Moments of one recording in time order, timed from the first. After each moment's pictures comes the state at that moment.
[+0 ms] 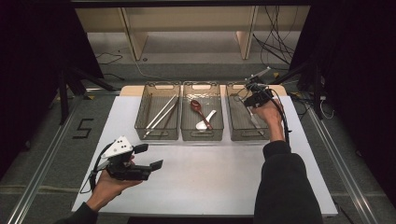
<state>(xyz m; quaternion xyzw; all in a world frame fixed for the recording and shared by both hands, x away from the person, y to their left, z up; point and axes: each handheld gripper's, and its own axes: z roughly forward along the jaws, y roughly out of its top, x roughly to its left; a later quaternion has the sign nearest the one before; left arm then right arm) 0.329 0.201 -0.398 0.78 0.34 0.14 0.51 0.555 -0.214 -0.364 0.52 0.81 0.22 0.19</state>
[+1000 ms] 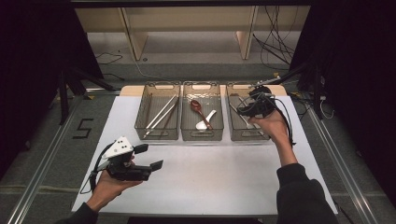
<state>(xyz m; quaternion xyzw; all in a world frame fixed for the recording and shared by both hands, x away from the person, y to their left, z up) 0.328 0.201 -0.399 0.78 0.35 0.14 0.51 0.495 -0.212 -0.350 0.49 0.79 0.32 0.16</state>
